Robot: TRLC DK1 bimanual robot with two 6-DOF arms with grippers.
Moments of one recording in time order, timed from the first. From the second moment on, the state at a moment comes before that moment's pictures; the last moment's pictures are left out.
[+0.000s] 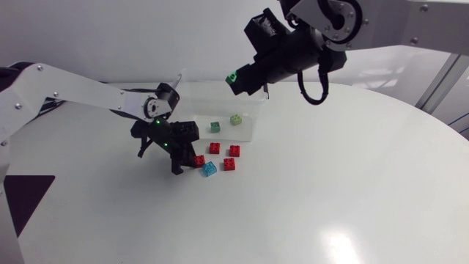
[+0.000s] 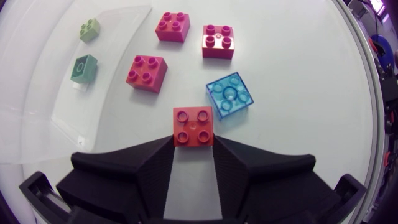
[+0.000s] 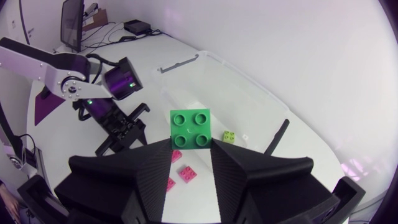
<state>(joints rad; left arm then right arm) -0.28 2.11 1.36 -0.55 0.34 1.09 0.53 1.74 1.55 -0.49 -0.13 -0.20</state>
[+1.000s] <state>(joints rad) -0.18 1.69 1.38 -0.29 0.48 0.67 0.46 1.94 1.67 -0.43 -0.04 -0.16</state>
